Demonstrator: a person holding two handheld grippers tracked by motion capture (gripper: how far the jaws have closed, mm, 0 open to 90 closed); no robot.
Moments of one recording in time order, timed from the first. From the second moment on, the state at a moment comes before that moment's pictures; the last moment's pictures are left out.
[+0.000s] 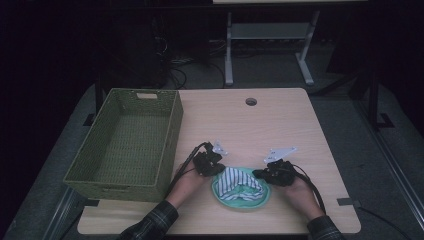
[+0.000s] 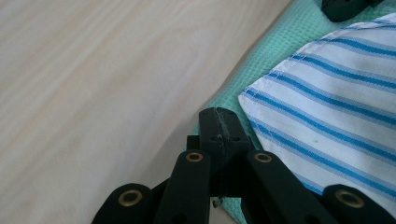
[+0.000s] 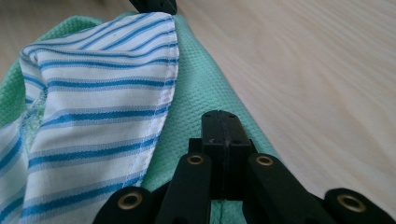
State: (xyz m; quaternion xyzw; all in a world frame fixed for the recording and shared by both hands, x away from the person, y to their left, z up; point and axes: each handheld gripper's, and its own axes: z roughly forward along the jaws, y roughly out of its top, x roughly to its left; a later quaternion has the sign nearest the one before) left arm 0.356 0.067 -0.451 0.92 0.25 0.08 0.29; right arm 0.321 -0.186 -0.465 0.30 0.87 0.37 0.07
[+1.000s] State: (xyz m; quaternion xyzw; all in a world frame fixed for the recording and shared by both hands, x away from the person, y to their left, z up) left arm 0.276 0.058 -0.434 0.90 0.19 0.02 0.40; right arm 0.369 -0.199 -0.462 0.34 0.85 0.39 0.08
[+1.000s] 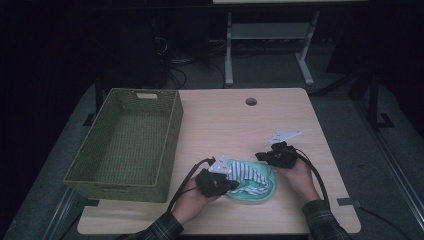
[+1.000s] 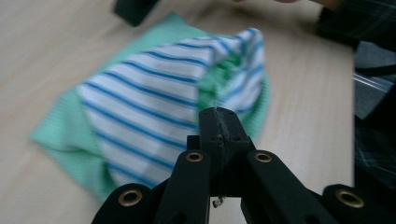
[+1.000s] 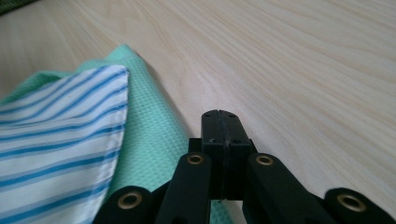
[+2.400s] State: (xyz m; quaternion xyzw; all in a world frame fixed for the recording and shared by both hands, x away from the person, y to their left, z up) left arm 0.296 0.064 -0.456 0.92 0.21 0.05 0.34; right arm 0.335 -0.208 -0.468 0.33 0.87 0.36 0.04
